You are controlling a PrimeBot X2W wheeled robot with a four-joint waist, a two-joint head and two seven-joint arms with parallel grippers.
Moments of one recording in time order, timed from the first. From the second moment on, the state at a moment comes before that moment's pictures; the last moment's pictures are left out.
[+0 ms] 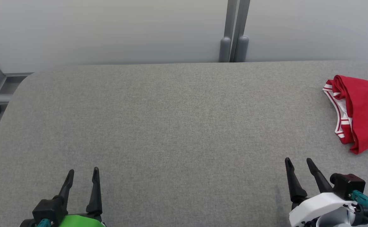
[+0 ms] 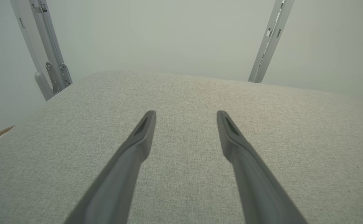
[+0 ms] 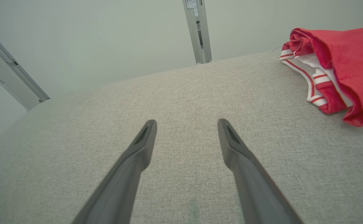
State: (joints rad) left arm 0.04 0.08 -0.02 0.25 -0.23 -0.12 -0.26; right arm 0.04 -0.06 0.00 0.19 0.30 0.13 -0.14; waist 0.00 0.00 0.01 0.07
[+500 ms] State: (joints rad) left arm 0.04 0.08 -0.01 0.25 -0.23 -0.13 -0.26; right arm 0.03 -0.05 0.02 0.21 0.30 0.13 -0.15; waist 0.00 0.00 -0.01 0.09
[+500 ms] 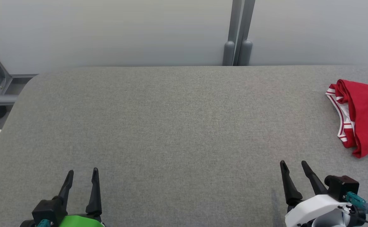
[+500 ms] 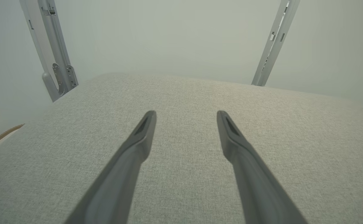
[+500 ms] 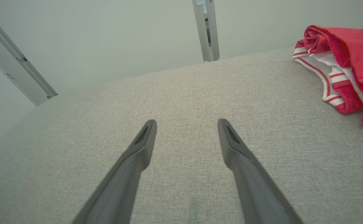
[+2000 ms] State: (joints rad) left arm 0.01 0.06 0.00 0.31 -0.53 -0.13 -0.17; right arm 0.04 -0.05 -0.01 0.25 0.58 0.13 -0.10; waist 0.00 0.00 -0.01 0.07
